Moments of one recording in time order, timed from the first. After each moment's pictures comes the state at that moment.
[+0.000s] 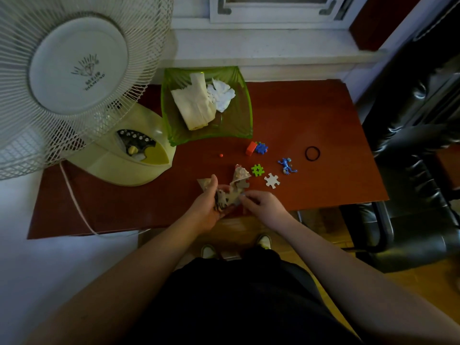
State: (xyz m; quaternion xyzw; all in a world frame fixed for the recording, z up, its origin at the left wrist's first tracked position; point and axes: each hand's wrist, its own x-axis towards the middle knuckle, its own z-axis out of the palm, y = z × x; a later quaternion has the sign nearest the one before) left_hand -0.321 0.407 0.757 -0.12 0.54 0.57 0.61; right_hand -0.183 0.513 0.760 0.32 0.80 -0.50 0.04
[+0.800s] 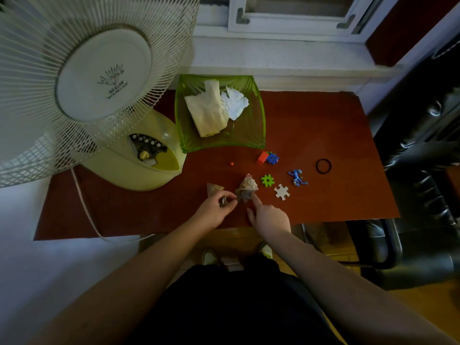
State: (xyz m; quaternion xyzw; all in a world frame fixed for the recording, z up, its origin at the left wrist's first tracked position) left_hand -0.345 0.396 0.734 0.21 0.77 0.35 0.49; right_hand -0.211 0.499 0.736 0.38 0.89 -0.14 0.21
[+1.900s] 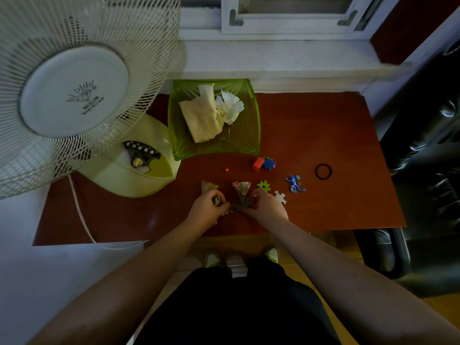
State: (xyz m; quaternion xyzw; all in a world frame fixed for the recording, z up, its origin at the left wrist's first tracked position) left_hand -0.352 0.418 0.733 0.20 0.82 0.33 0.42; right_hand -0.226 0.553 0.718 0.44 0.82 -0.34 0.15
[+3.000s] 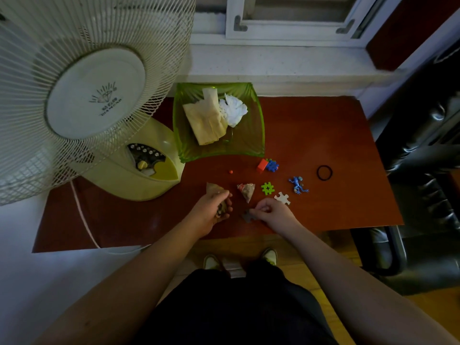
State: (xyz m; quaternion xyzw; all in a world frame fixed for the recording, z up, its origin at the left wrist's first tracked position) left_hand -0.363 0.417 0.743 -0.04 0.61 0.54 0.58; right_hand -0.206 0.547 0.734 0.43 0.74 -0.51 0.08
